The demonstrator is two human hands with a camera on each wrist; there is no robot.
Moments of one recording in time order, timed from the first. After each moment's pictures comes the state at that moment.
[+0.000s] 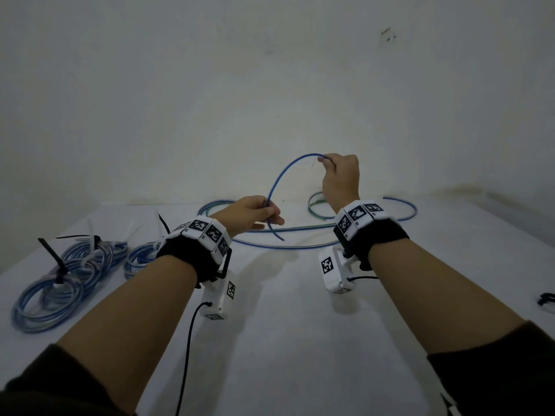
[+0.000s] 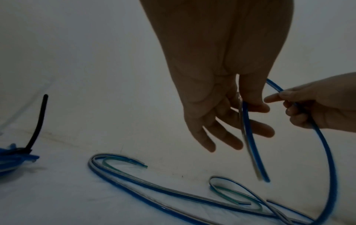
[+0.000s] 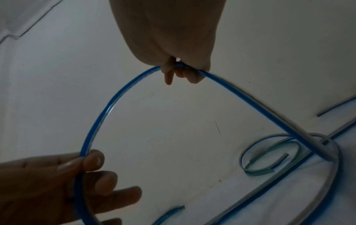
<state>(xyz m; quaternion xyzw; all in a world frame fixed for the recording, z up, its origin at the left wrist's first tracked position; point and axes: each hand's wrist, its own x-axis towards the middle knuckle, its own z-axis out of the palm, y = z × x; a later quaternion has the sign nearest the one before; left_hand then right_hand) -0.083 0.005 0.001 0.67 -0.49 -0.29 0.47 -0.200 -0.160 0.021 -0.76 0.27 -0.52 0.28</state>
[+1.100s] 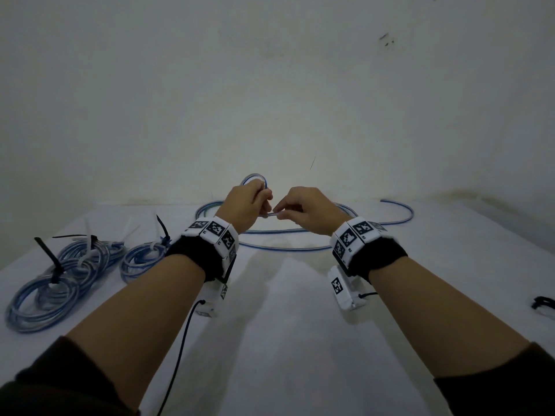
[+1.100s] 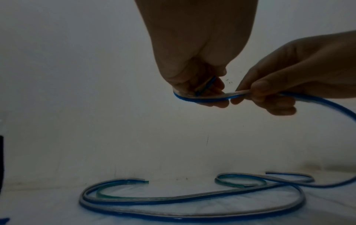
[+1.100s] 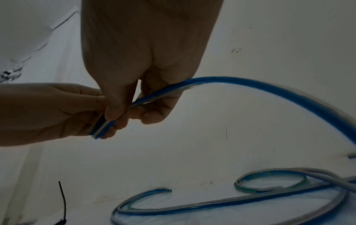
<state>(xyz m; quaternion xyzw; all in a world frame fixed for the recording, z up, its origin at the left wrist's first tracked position) -0.080 -0.012 0.004 0.71 -0.54 0.01 0.45 -0.208 -0.130 0.002 -0.95 0.03 -0.27 0.15</state>
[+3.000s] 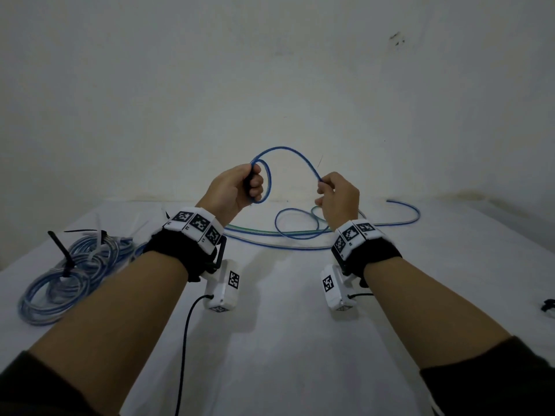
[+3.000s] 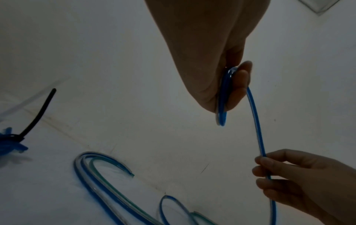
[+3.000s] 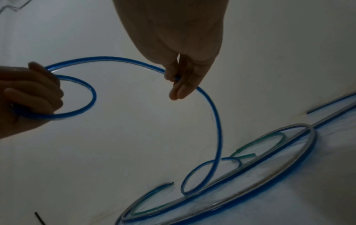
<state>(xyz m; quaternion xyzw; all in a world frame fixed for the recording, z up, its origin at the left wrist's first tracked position) -0.075 0.020 0.029 0.44 -0.41 -0.33 0.73 -0.196 -0.145 -0.014 -0.72 0.26 -0.53 0.37</state>
